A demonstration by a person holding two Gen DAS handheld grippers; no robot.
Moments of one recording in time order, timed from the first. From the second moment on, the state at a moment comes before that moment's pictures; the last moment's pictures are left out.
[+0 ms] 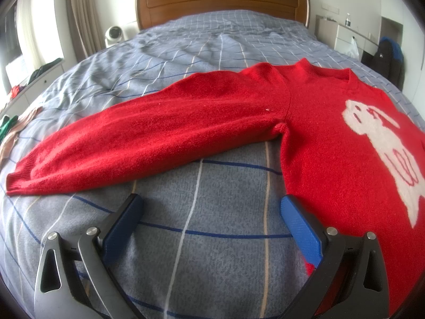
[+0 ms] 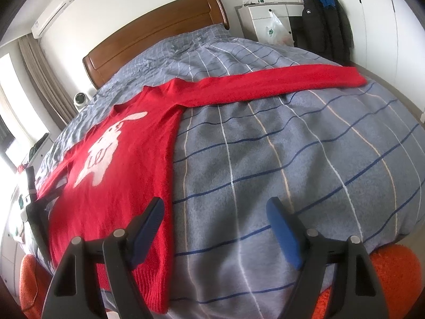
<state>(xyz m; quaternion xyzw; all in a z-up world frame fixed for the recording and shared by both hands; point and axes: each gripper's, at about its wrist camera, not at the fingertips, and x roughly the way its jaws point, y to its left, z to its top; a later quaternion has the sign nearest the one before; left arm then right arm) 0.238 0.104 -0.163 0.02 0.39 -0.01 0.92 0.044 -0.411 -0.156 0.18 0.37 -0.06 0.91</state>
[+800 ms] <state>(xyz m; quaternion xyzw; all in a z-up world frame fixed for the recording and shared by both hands) 0.239 0.104 -0.163 0.02 0.39 -0.01 0.92 0.045 -0.412 -0.157 0.18 0.36 -0.05 0.91</state>
